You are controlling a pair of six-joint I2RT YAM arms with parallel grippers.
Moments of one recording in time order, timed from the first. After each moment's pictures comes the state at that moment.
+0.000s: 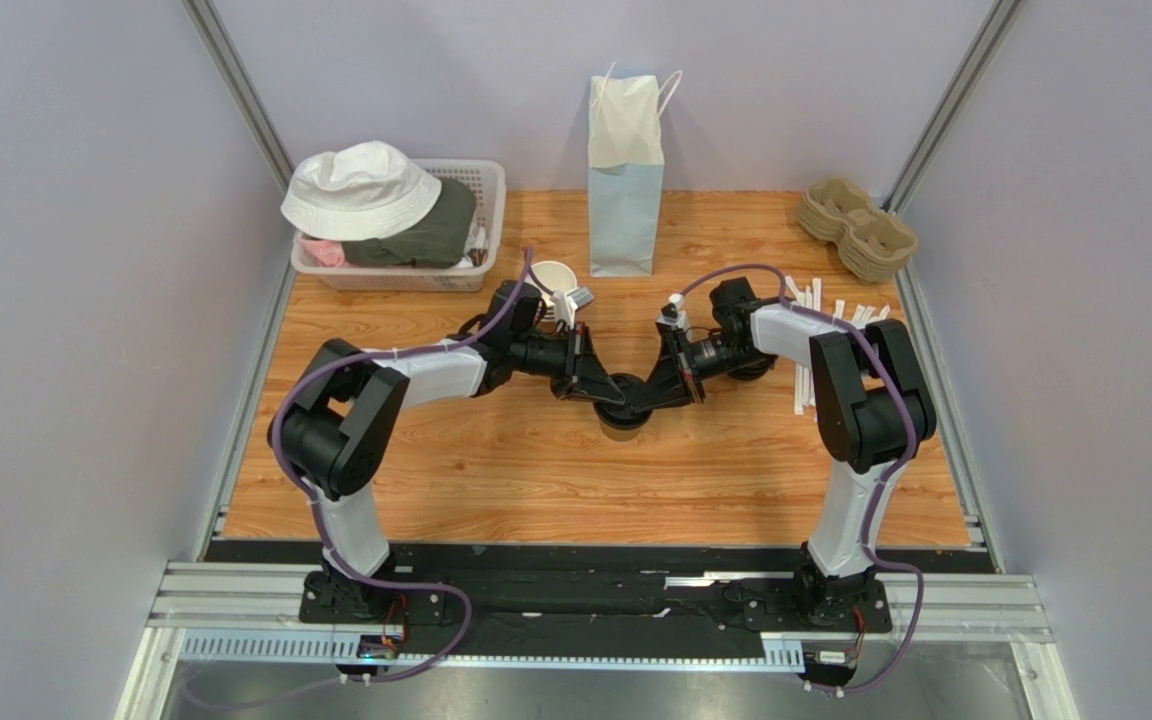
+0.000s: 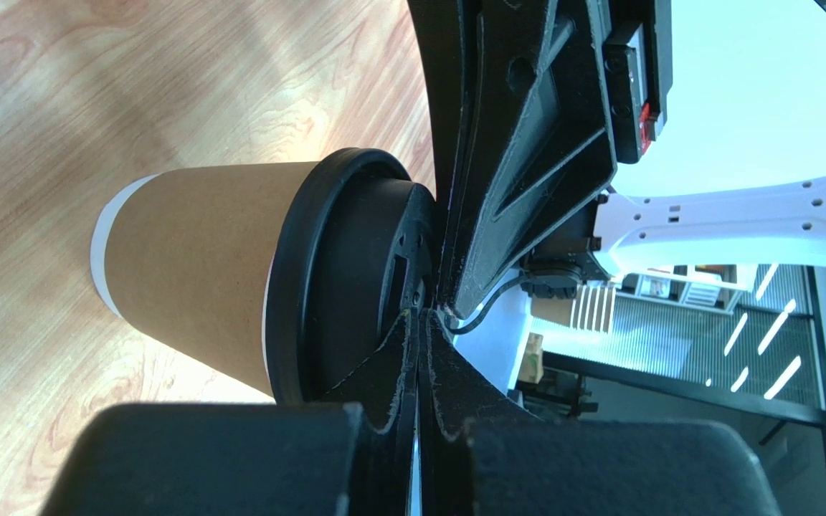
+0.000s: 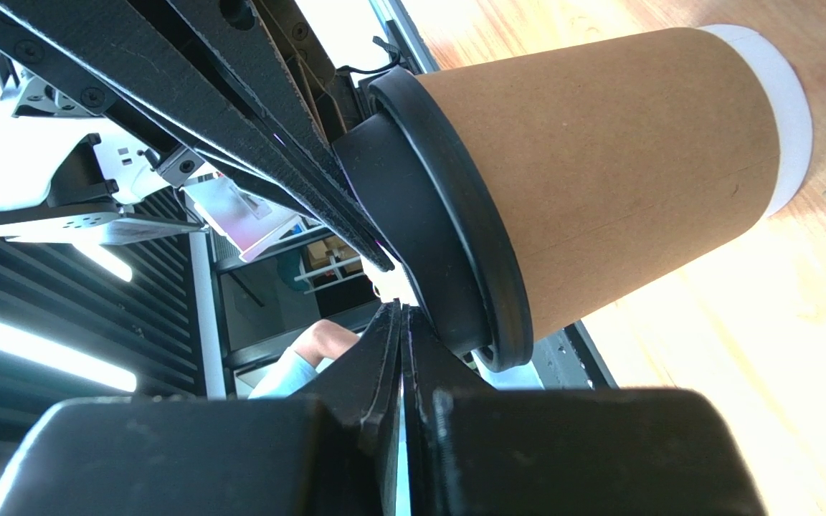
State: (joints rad) left arm -0.55 1.81 0.99 0.20 0.92 -0.81; right arm 0.24 1.92 1.16 -0.65 -1.27 0.30
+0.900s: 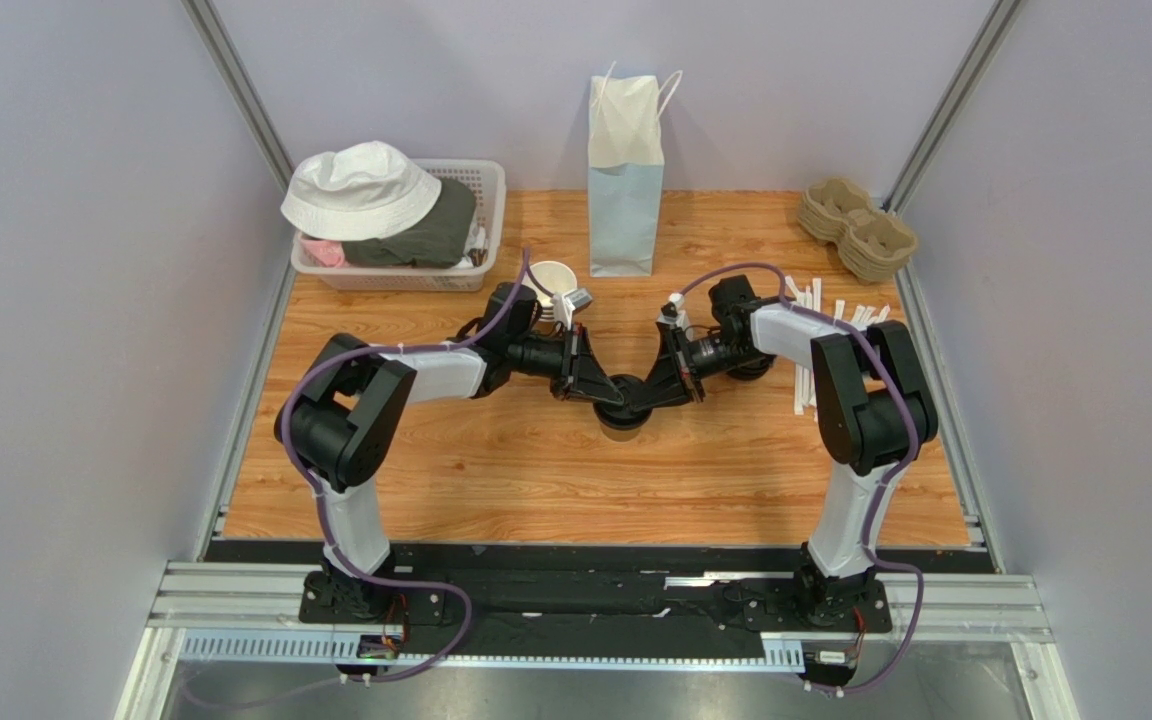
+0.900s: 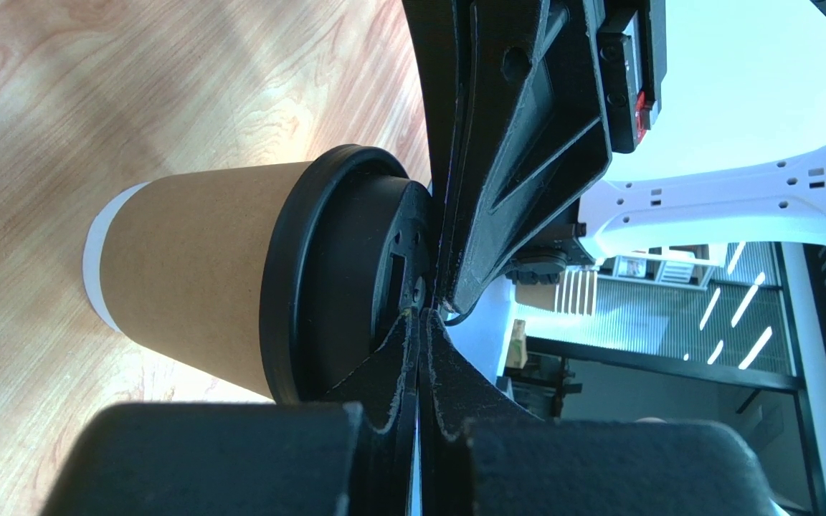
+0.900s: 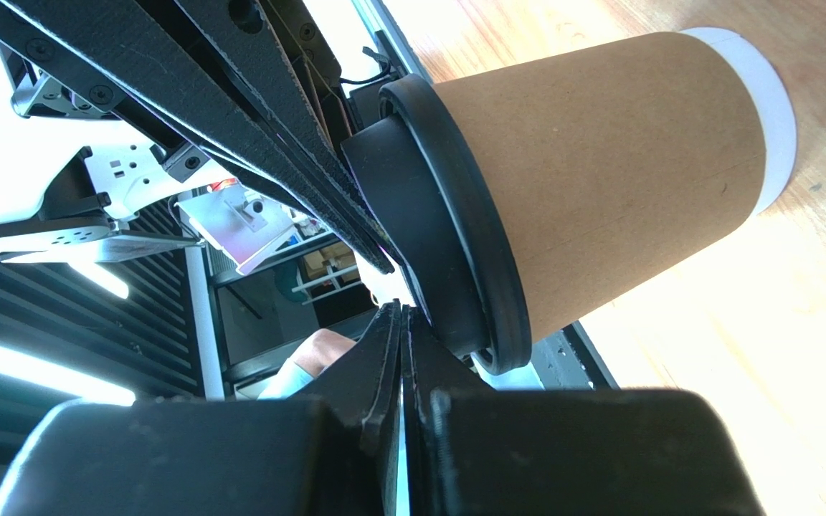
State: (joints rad) left arm -0.53 1.86 0.96 0.31 1.00 -0.83; right arm 0.25 1.91 1.16 -0.63 -1.23 0.35
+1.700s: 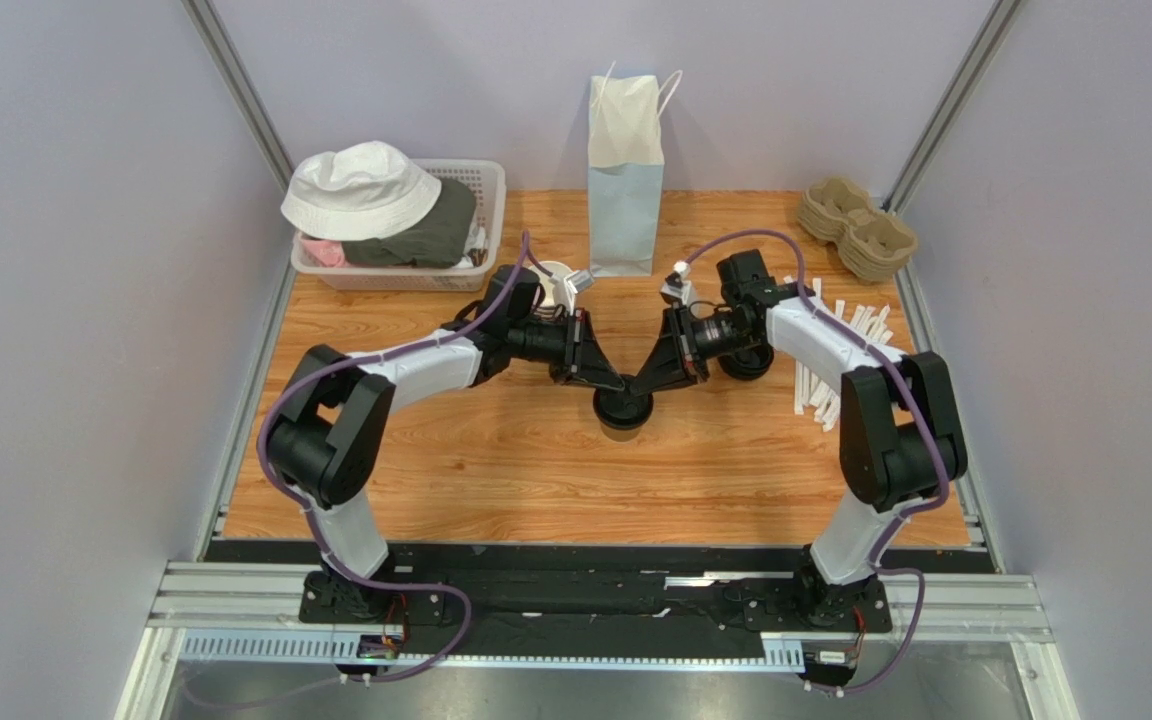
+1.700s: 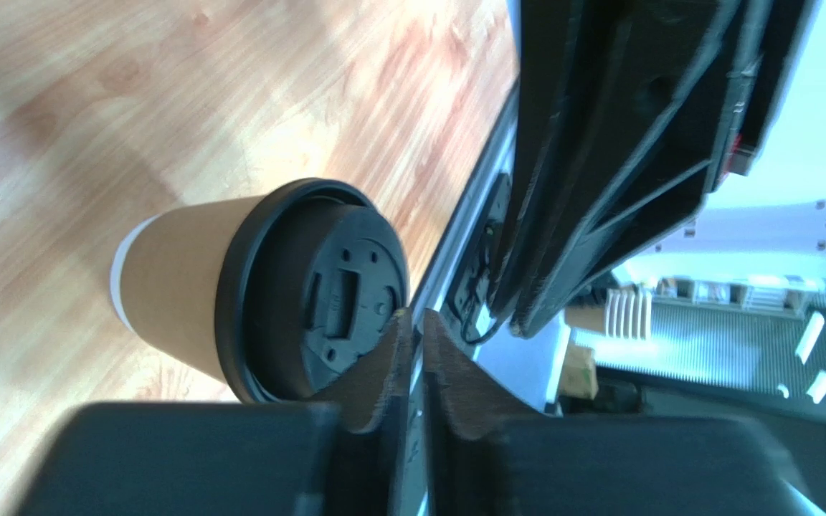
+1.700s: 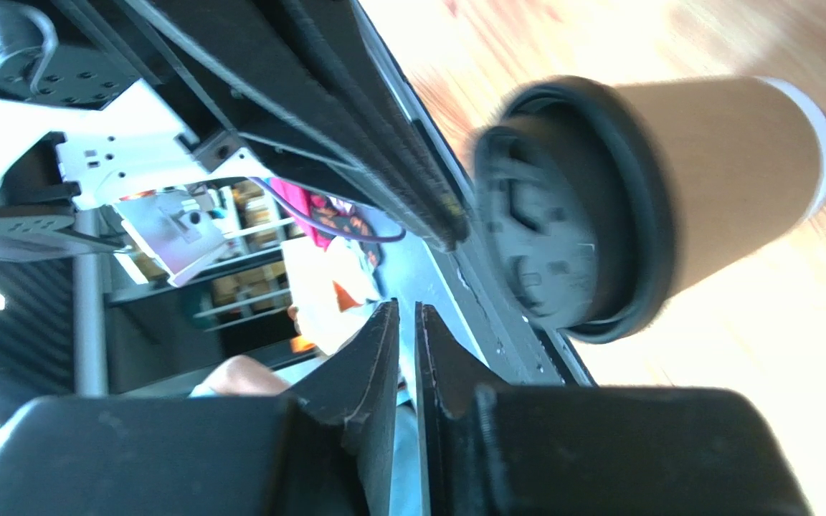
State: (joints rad) left arm -0.54 1.77 1.05 0.14 0.91 -0.73; right arm 0.27 1.75 1.18 -0.62 -1.16 0.35
